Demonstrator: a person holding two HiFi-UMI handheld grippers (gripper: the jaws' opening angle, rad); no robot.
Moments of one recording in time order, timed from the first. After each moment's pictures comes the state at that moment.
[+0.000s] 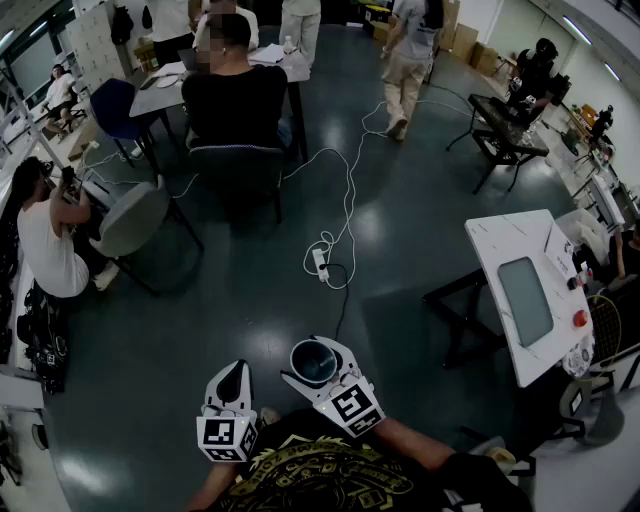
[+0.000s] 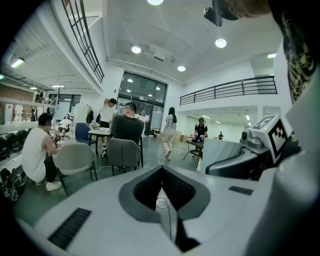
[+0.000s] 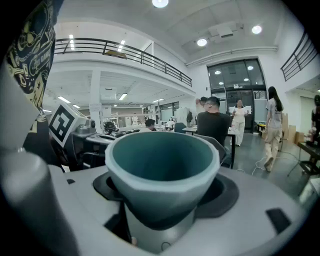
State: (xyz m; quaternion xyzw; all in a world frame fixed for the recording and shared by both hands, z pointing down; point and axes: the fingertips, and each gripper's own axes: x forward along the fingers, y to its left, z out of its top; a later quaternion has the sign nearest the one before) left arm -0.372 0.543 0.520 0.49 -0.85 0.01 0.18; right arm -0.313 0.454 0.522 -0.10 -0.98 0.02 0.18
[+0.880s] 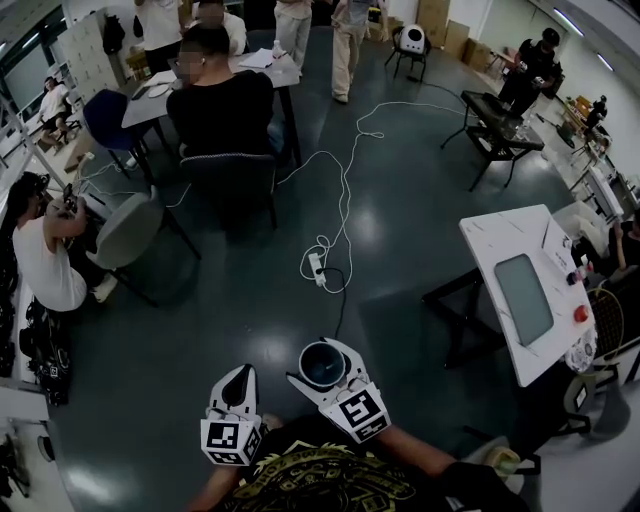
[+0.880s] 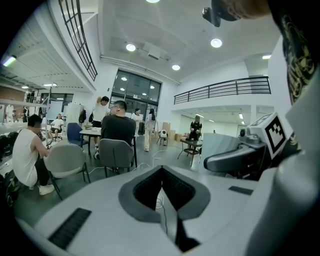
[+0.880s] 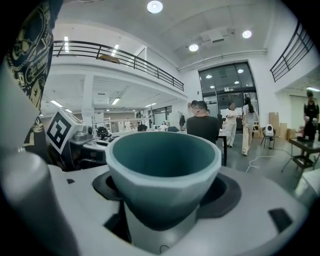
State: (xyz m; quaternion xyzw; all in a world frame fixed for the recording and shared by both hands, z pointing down) left arm -0.361 0.514 0.524 0.52 -0.83 0.02 0.18; right arm -0.302 0.422 0.511 -0.06 -0.99 0.04 0.16
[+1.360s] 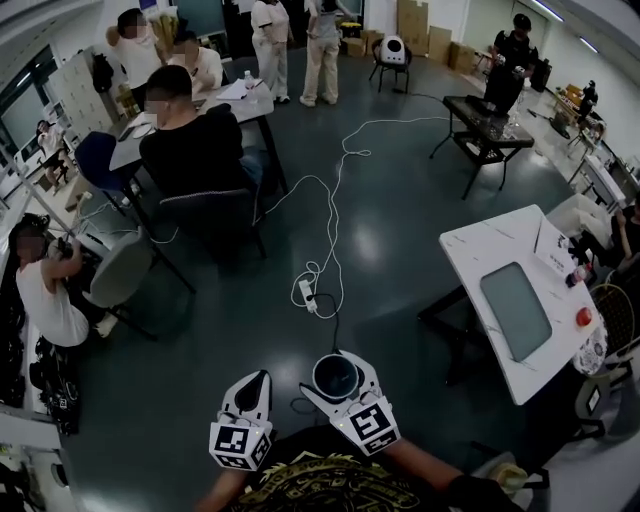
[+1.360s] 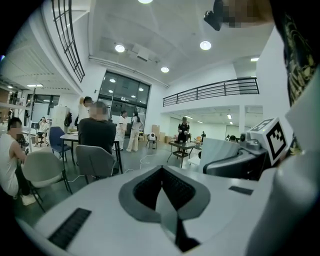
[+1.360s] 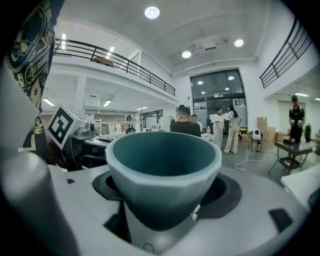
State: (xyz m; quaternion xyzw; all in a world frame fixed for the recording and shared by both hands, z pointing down) left arm -0.316 0.382 0.498 0.58 -0.80 0.02 0.16; right arm -0.247 0.306 0.499 0.00 -0.99 0.03 0.13
